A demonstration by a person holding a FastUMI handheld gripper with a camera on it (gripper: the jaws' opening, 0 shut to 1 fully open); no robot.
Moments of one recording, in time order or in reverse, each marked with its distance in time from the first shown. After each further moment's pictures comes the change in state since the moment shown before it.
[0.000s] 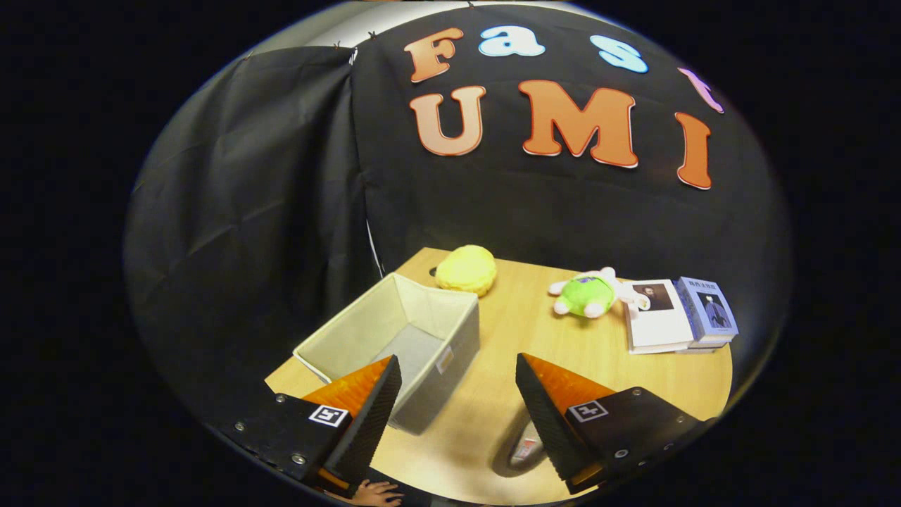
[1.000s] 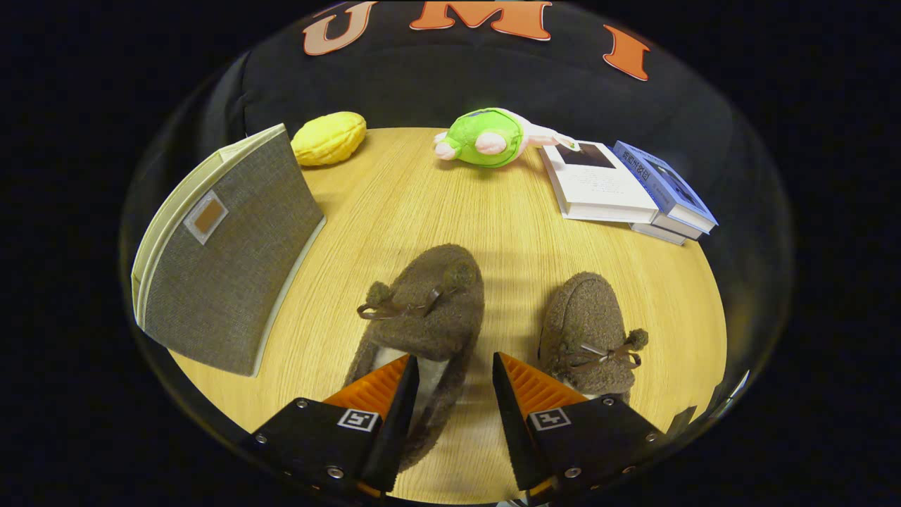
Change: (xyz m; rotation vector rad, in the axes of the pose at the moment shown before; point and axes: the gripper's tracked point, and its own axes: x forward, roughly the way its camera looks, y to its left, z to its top) arm 0.082 -0.145 -0.180 0.104 0.406 -0.323
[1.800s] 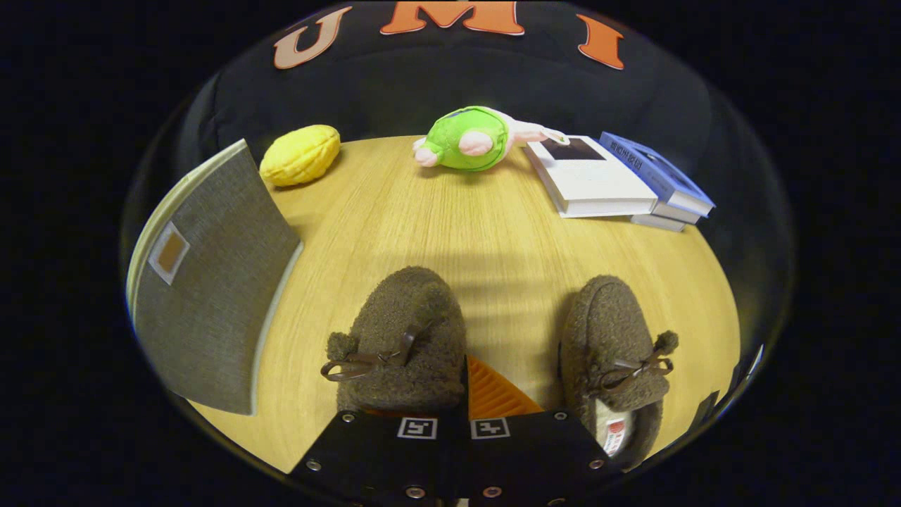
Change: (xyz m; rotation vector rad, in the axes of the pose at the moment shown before) arm 0.021 0.021 0.011 0.137 -0.017 0.030
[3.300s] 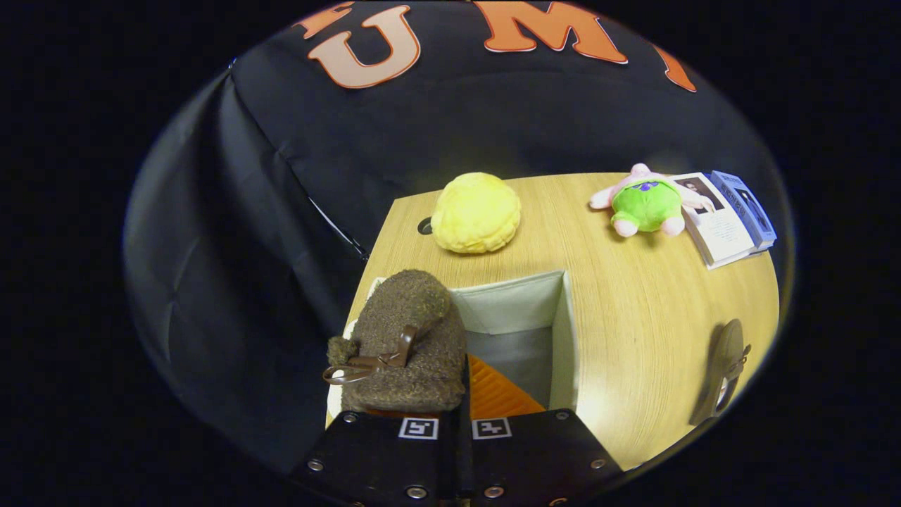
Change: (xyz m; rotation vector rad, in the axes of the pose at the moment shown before) arm -0.067 0.285 0.133 0.073 0.014 0.258
